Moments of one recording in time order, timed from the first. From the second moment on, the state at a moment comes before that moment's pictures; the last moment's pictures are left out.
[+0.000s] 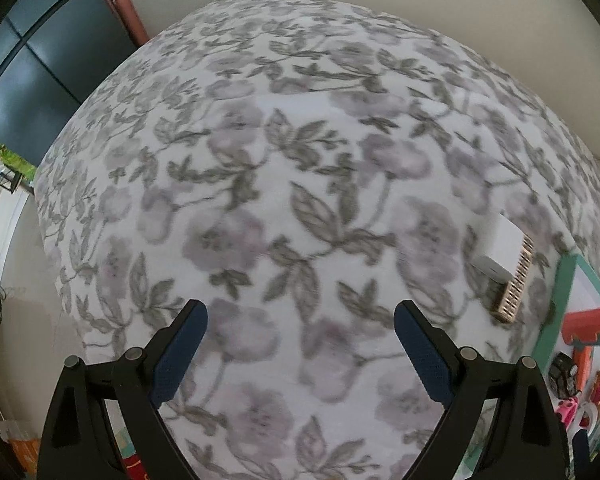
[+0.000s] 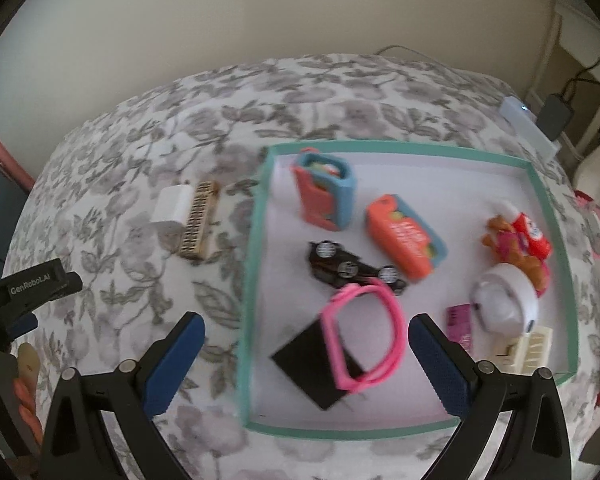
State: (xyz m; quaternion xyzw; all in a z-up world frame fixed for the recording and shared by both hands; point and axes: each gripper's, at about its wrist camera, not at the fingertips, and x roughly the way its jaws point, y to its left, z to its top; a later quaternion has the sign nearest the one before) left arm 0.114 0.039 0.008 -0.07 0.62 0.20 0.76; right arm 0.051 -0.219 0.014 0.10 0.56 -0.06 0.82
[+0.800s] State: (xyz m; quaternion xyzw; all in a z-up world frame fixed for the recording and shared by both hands) left arm 0.175 0.024 -0.013 -0.07 0.62 0.12 0.78; right arm 0.120 -0.181 0.015 0.06 0.54 -0.02 0.84
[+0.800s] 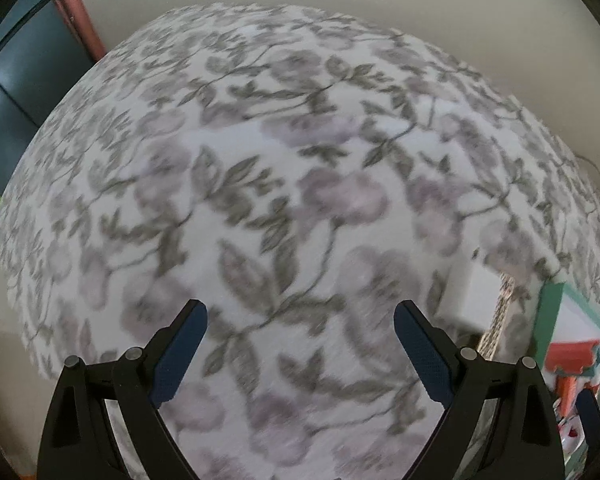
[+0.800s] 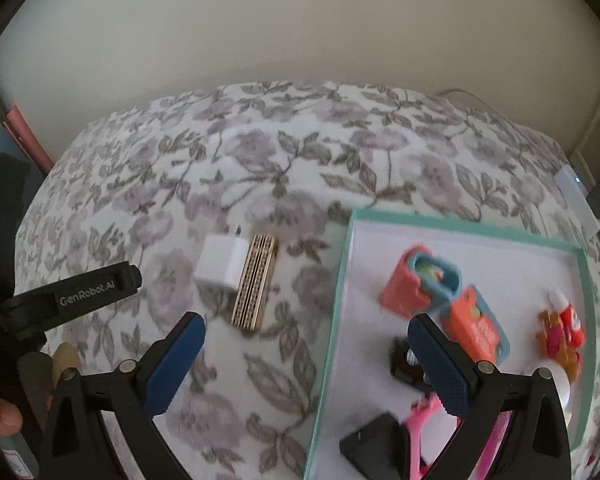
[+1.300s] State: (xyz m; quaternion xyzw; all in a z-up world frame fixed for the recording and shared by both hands) left arm 0.210 -0.023 -0.037 -0.09 0.62 0.01 0.78; right arm 0.148 -0.212 0.010 0.09 0.51 -0.05 0.85
